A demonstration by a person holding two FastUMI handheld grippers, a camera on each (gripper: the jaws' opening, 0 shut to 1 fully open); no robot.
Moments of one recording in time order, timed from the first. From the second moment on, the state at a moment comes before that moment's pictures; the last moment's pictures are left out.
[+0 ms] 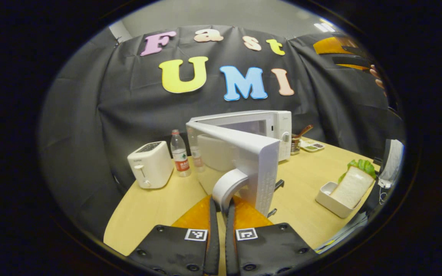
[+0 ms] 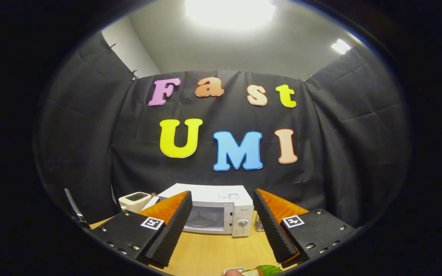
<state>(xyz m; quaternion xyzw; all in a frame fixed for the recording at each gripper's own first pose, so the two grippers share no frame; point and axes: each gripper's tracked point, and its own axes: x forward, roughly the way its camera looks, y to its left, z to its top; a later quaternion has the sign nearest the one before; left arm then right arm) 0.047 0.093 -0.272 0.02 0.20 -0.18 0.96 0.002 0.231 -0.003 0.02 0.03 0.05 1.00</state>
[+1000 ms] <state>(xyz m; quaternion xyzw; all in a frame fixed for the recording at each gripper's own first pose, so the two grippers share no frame) 0.010 0.157 -0.148 0.00 0.13 0.02 0.99 0.026 0.165 -0.025 0.05 0.07 0.10 0.99</state>
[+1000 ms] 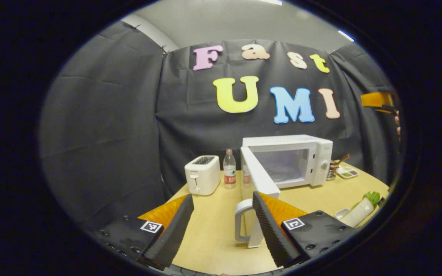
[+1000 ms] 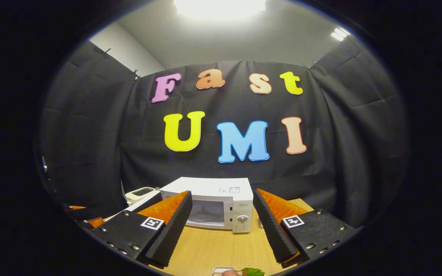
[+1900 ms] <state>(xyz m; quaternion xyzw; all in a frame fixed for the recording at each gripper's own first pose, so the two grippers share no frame) 0.029 0.071 0.034 0.00 -0.03 0.02 1.00 -0.032 0.100 -0.209 0.11 0.34 0.16 0.92</state>
